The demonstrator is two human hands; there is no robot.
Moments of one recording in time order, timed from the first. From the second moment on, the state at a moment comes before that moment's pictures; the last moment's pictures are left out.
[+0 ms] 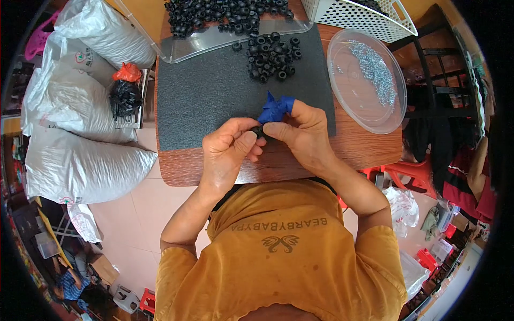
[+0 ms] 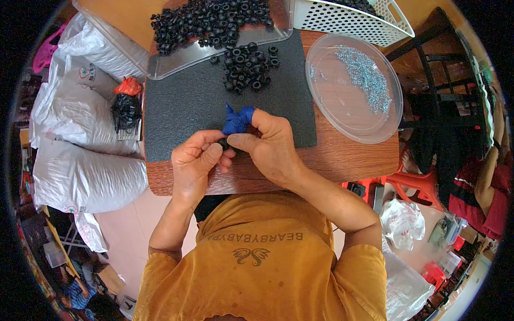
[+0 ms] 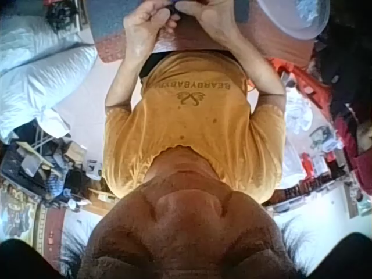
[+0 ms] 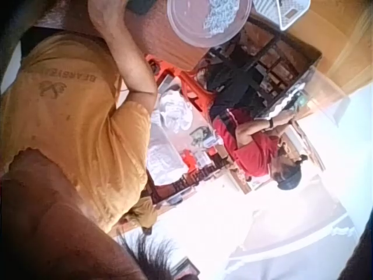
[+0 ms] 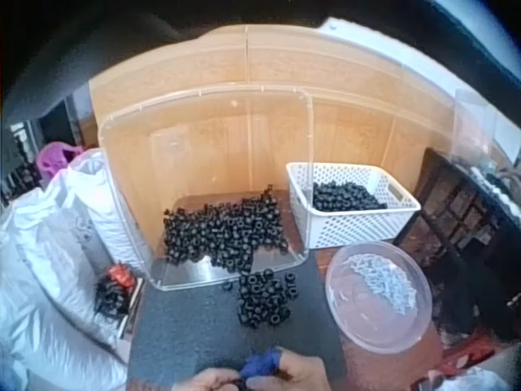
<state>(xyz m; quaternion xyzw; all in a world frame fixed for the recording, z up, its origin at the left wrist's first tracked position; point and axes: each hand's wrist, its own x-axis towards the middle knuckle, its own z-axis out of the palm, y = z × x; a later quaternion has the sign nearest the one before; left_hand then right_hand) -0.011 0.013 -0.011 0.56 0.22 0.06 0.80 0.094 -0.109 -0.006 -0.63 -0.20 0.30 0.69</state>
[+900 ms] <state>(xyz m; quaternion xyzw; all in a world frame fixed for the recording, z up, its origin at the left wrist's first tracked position) -0.002 0.023 -0.006 0.42 0.22 -0.03 0.88 0.076 -0.117 -0.020 -0.66 -0.22 0.20 0.69</state>
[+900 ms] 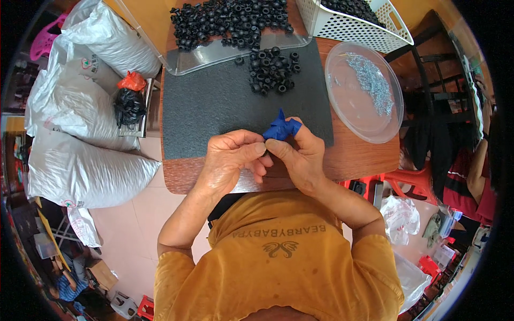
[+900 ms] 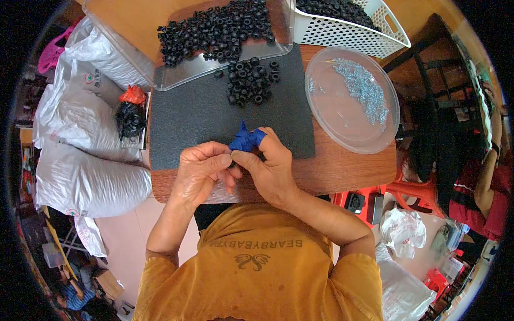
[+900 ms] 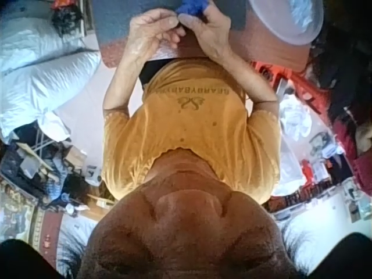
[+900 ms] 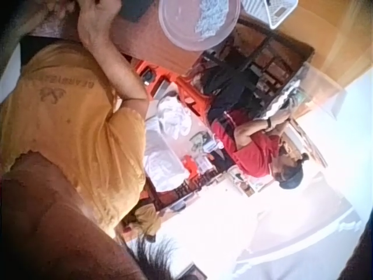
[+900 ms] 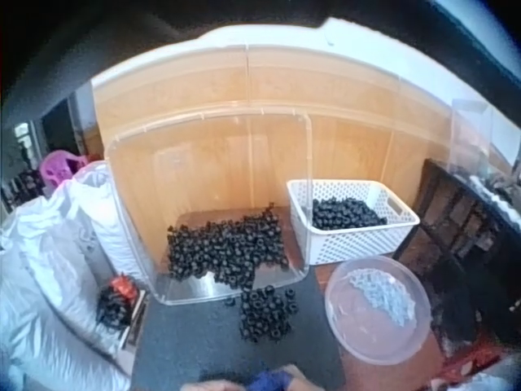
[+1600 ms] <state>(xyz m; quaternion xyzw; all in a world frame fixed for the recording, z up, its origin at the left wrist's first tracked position) -0.001 0.016 -0.007 0.42 0.27 0.10 0.86 0.088 -0.109 -0.009 -0.74 -0.47 0.00 0.48</state>
